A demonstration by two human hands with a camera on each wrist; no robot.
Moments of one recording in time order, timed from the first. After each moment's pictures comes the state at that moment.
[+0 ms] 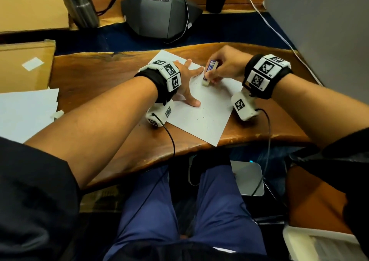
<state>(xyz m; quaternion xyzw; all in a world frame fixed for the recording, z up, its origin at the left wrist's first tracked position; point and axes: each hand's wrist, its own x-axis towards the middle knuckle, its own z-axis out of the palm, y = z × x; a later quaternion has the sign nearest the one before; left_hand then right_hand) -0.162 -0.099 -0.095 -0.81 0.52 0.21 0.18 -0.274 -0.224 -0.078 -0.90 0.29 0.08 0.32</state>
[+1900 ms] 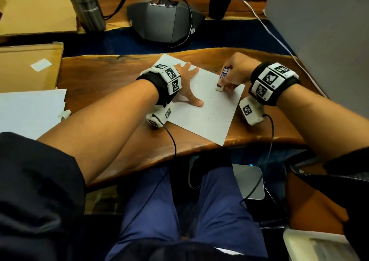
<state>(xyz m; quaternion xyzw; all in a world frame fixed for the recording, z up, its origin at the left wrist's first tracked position) -0.159 -0.087 -0.092 -0.83 0.50 0.21 0.14 -0.284 -0.223 -0.074 -0.88 0.40 0.08 0.25</state>
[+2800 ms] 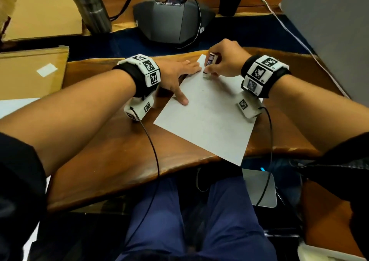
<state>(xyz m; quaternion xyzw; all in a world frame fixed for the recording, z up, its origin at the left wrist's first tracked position) -0.098 -0.080 -0.091 -0.77 0.59 0.23 0.09 -0.227 -0.230 -0.088 -0.95 0.24 -0.01 0.21</state>
